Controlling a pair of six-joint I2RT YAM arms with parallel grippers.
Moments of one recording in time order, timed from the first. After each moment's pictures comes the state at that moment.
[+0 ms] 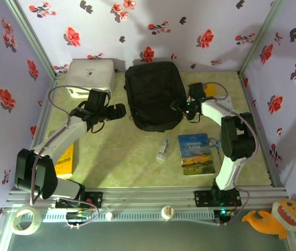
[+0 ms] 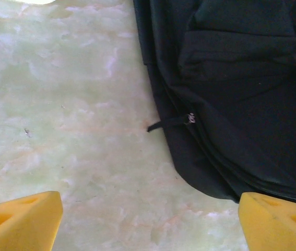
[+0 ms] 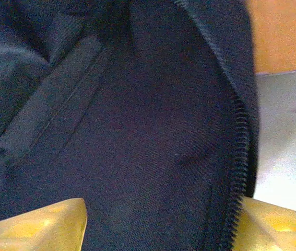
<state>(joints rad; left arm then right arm) -0.41 1.40 1.06 -0.48 0.06 -0.51 0.26 1.85 1.23 -0.37 -0.33 0.77</state>
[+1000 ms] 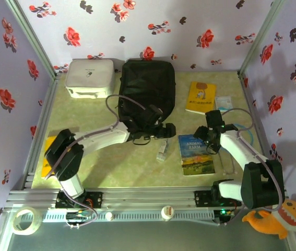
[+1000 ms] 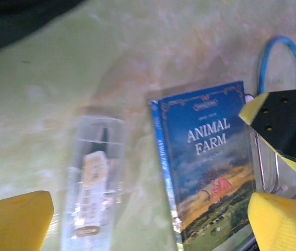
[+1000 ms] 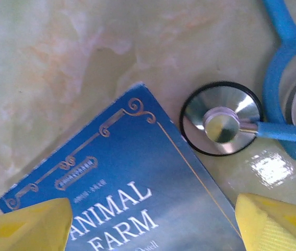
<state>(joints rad) -0.97 1.74 1.27 -0.38 0.11 -0.90 0.17 1.26 0.71 -0.67 0.02 0.75</state>
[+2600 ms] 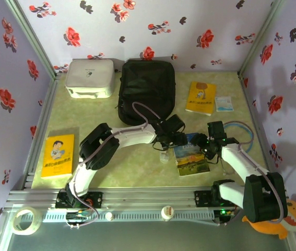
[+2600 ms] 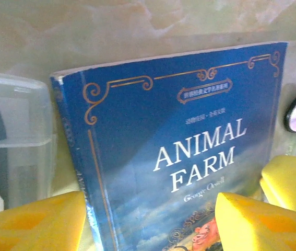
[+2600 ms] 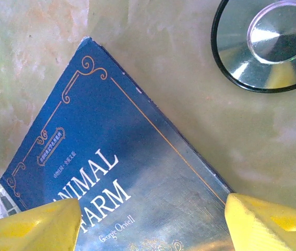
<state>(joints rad) -1.07 2.11 1.55 -0.48 0.10 -1.13 0.16 1.13 0.50 -0.49 -0.19 0.85</state>
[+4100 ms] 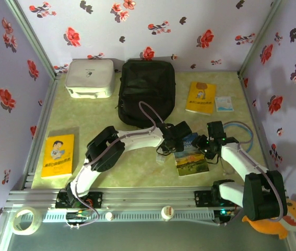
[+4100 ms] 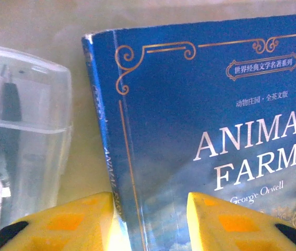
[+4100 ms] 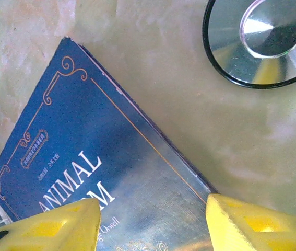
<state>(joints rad) -1.13 2.18 1.66 -0.67 -0.05 -1.14 0.16 1.15 0.51 -0.51 -0.19 0.84</state>
